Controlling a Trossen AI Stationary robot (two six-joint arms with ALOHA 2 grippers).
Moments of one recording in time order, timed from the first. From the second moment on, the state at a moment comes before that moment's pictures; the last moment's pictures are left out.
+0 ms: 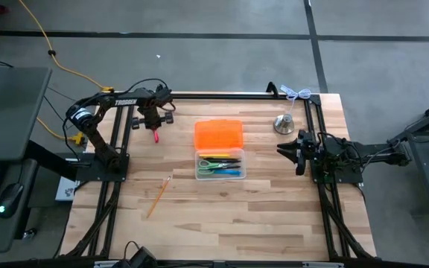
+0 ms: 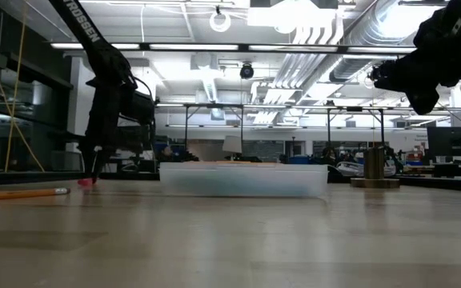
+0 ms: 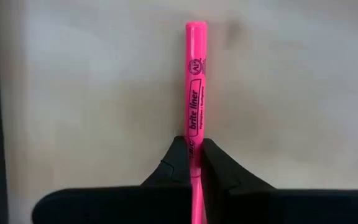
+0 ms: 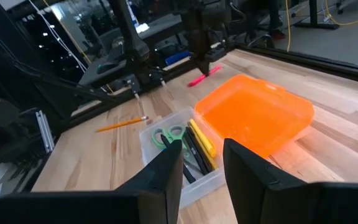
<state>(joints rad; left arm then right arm) 0.87 1.67 0.91 -0.85 -0.09 -0.96 0.09 0.09 0.15 -0.21 0.27 0.45</state>
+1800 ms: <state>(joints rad) 0.59 1.15 0.92 0.20 0.41 -0.91 0.09 0.09 0.15 -0.15 0.28 0.45</state>
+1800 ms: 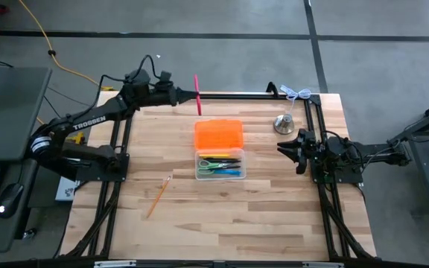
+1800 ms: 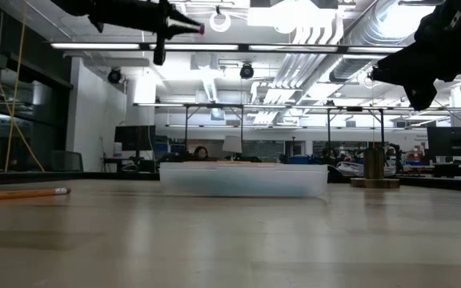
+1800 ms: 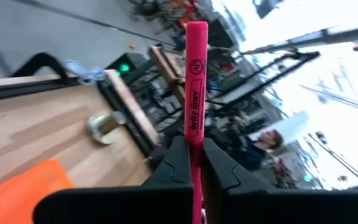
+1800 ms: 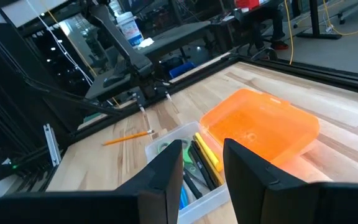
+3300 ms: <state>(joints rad) 0.26 1.36 0.92 0.56 0.33 -0.95 0.09 0.28 0.15 0.36 0.27 0.44</state>
